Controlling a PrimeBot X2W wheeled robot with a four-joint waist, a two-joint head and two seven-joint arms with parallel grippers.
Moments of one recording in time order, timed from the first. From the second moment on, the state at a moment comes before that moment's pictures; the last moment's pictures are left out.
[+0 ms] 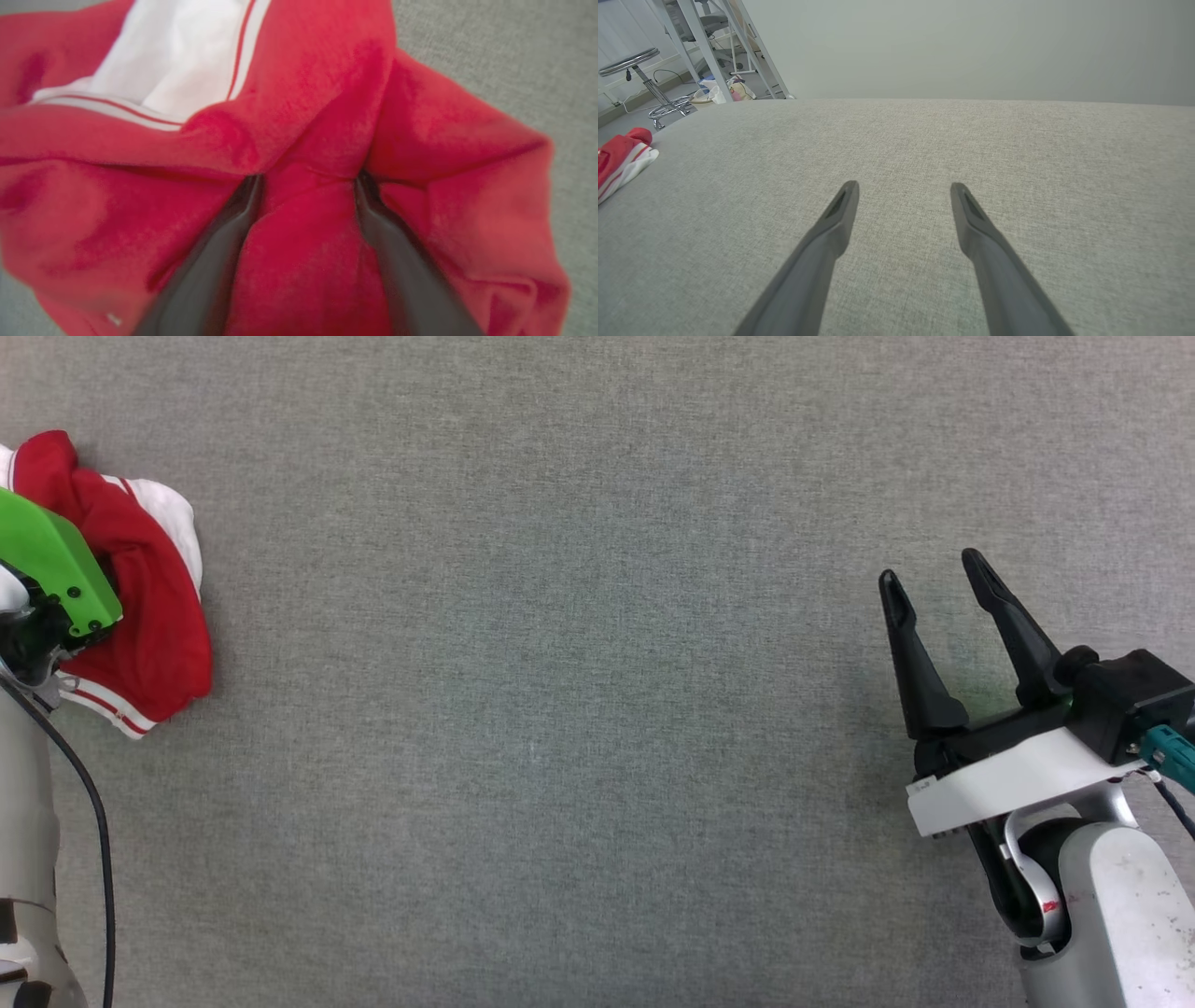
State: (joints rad) left arm -0.88 0.44 0.10 0.86 -0.39 -0.04 0.61; right arm -0.23 -0.14 0.14 -0.13 0.23 0.13 -0.06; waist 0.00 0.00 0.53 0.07
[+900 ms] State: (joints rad) left arm -0.81 0.39 -0.03 0.68 -0.28 -0.04 0.11; right arm -0.12 -0.07 0.01 -0.08 0.20 0.13 -0.06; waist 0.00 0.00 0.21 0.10
